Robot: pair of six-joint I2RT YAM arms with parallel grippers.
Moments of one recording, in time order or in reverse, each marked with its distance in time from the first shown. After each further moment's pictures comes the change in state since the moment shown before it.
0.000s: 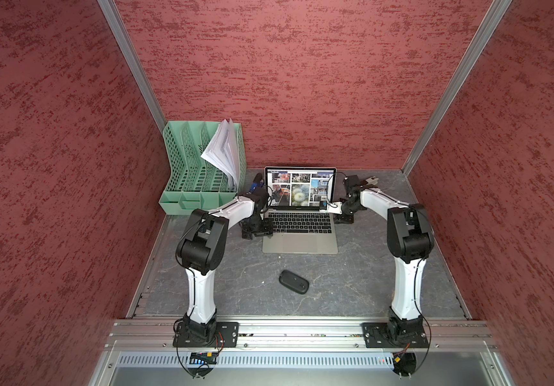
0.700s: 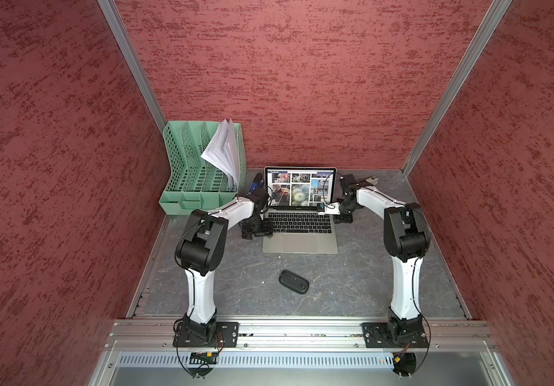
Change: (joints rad) left arm 0.000 -0.010 -0.015 0.013 0.000 0.003; right arm 0.029 0.032 0.068 -0.089 0.062 -0.054
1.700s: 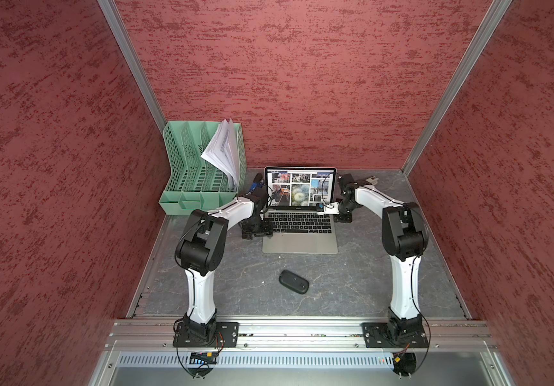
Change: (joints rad) left arm 0.000 0.000 0.000 0.000 0.000 0.000; right arm 0.007 0.019 0.032 -0.037 0.024 0.005
